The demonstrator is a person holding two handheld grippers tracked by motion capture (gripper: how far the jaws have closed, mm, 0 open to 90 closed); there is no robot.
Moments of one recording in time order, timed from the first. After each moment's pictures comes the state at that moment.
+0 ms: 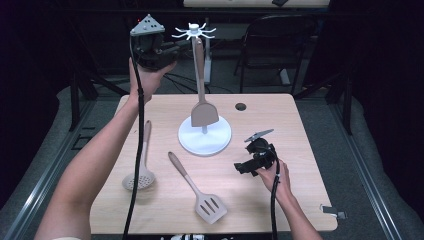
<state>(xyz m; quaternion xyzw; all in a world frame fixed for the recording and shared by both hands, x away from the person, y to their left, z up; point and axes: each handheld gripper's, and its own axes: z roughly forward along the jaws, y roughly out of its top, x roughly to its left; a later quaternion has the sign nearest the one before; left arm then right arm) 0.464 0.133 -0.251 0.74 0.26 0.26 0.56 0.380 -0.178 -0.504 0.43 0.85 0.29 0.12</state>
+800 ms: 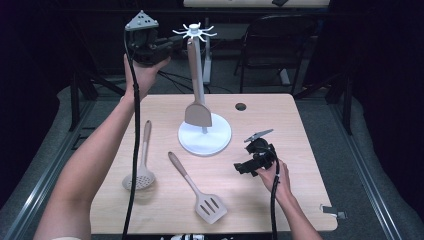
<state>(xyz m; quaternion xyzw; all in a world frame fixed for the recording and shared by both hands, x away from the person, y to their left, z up) 0.476 0.145 -0.249 0.74 0.28 0.28 0.55 0.379 -0.178 -0.504 0.43 0.85 0.28 0.12</state>
